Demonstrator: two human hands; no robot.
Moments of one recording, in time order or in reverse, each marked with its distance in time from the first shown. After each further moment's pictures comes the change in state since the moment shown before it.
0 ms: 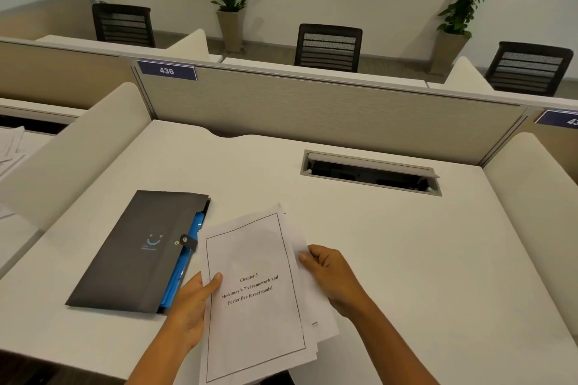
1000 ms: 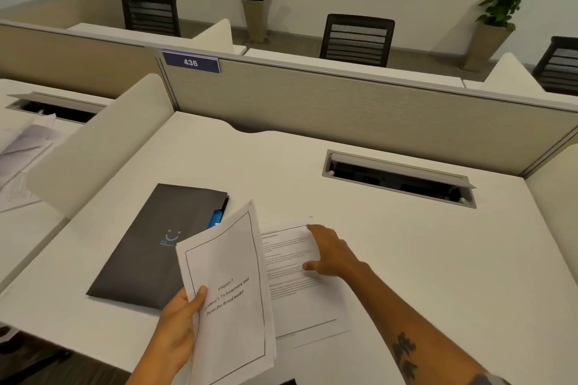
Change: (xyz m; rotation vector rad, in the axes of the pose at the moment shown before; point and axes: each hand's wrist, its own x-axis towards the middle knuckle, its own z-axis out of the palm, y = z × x) left_hand 0.007 -0.010 -0.050 -0.146 0.157 -0.027; right_hand 0.115 0.004 -0.003 -1.117 -0.195 -0.081
